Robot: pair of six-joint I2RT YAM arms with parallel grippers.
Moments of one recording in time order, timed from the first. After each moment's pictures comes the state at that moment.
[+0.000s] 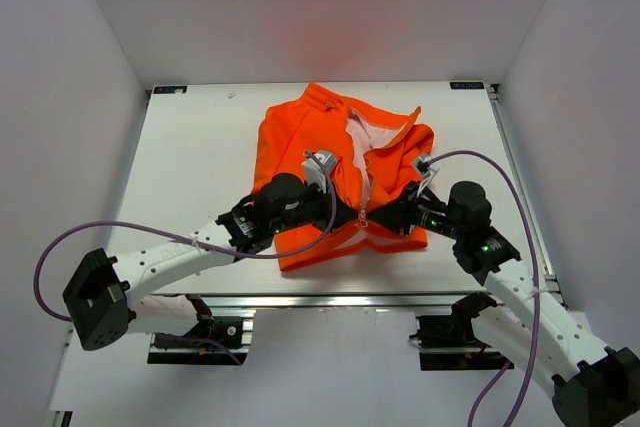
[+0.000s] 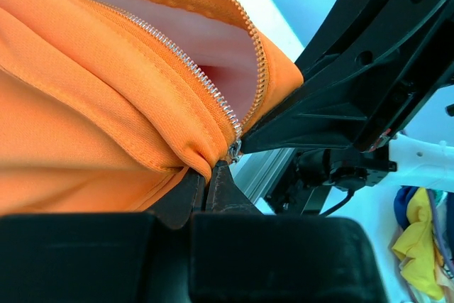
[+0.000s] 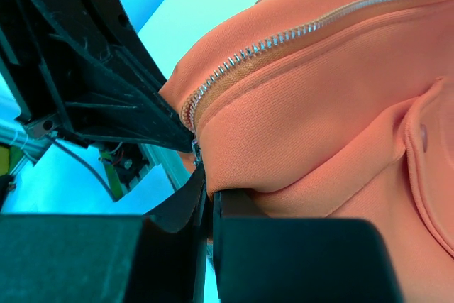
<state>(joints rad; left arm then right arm) -0.96 1.22 0.83 0.10 0.13 -0.59 0.48 0.74 0.52 0.03 -0.62 0.46</state>
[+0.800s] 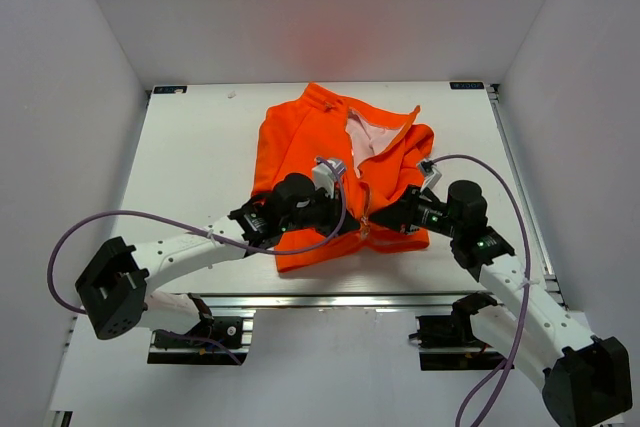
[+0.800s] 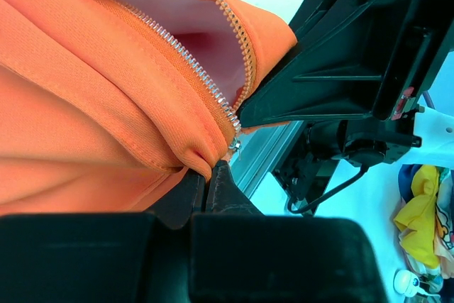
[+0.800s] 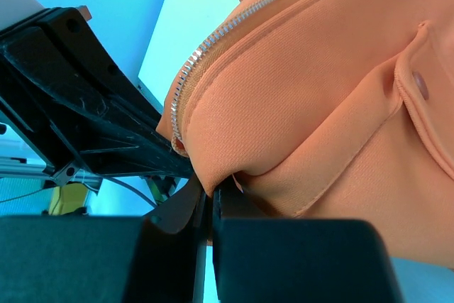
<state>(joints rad) -0.95 1.32 0.85 0.05 0.22 -0.58 0.39 0.81 0.47 0.03 -0.64 0.70</state>
